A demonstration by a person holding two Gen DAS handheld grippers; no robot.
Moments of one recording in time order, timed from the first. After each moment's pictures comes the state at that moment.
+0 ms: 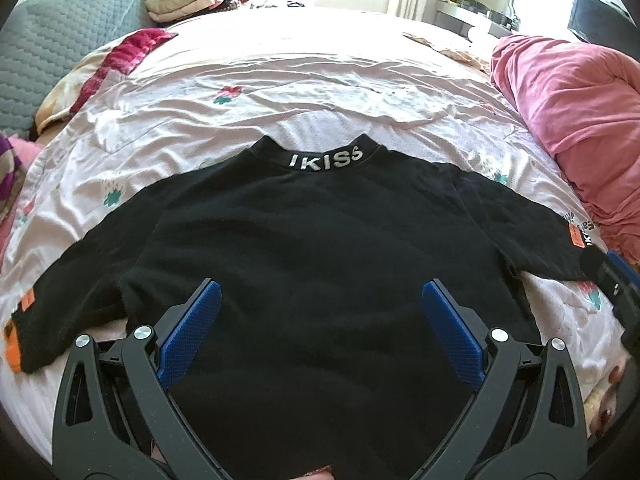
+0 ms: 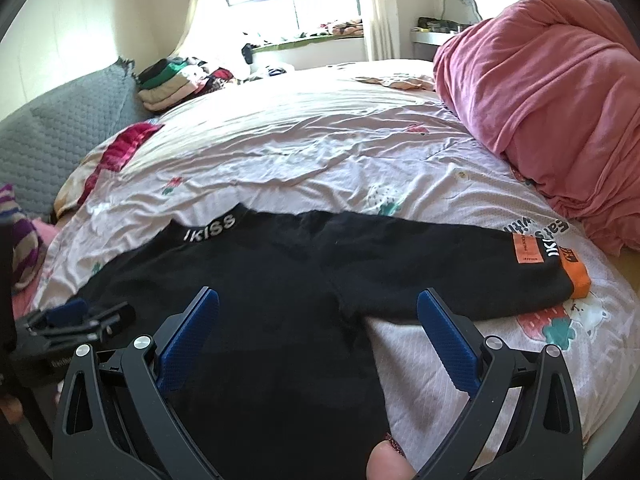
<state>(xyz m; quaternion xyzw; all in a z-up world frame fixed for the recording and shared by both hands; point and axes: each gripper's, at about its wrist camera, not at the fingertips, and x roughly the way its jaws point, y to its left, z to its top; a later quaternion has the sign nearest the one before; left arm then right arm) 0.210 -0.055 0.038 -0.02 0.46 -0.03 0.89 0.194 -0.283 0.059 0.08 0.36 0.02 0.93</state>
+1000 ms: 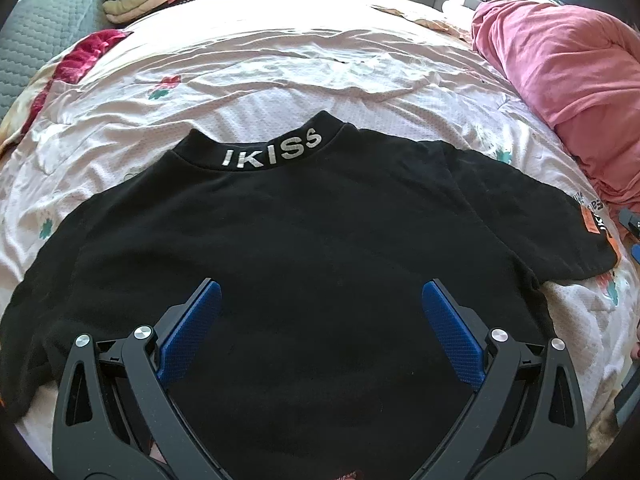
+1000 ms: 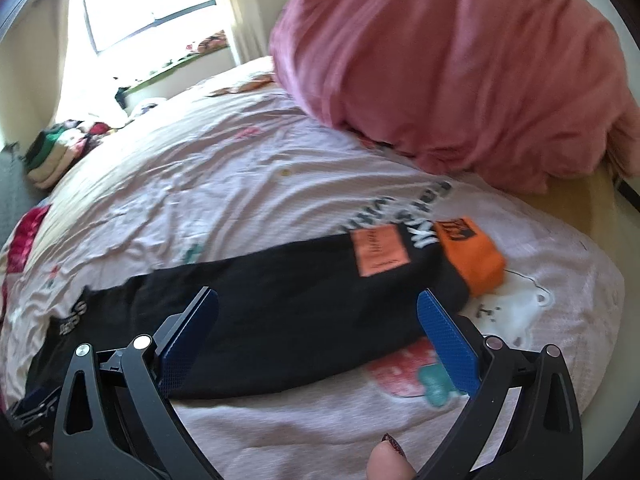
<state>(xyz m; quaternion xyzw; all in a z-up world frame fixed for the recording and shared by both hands) 0.268 -0.090 -0.014 0.00 0.48 -0.07 0.87 0.221 -0.459 0.011 0.18 0.36 -0.19 0.90</state>
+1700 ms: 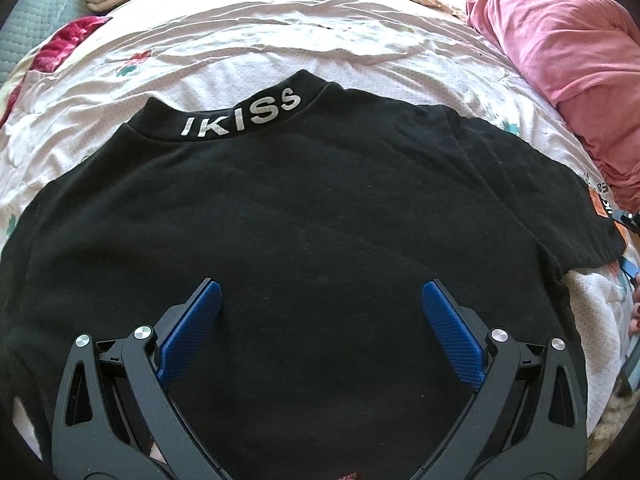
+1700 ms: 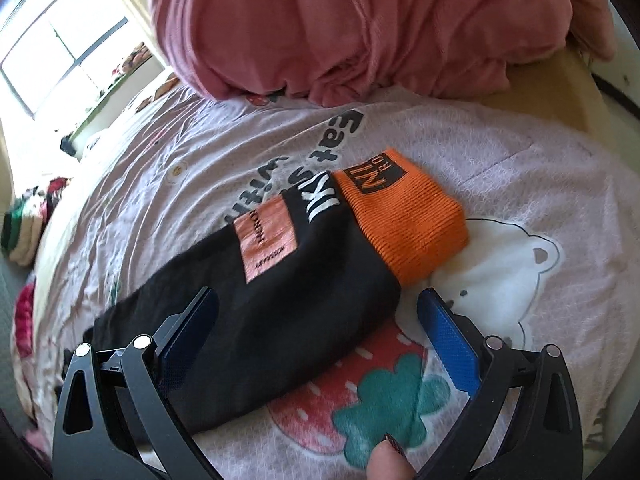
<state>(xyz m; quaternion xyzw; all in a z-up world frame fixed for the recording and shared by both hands) 0.282 -0.100 -0.051 0.00 0.51 -0.09 0.85 0.227 -0.537 -0.050 0.32 0.39 -0.24 0.83</state>
